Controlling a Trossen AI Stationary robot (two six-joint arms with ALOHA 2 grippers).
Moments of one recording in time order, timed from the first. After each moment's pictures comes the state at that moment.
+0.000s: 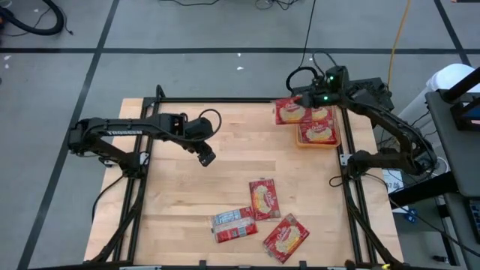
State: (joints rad) left arm 0.15 1.37 1.17 -0.92 0.02 -0.55; right arm -1.01 1.15 0.90 -0.44 -0.58 0.51
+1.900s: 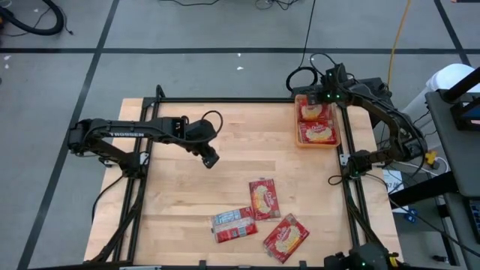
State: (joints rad) left arm 0.14 1.37 1.10 -0.75 0.07 -0.58; right arm -1.16 1.32 0.89 -0.53 -0.04 0.19
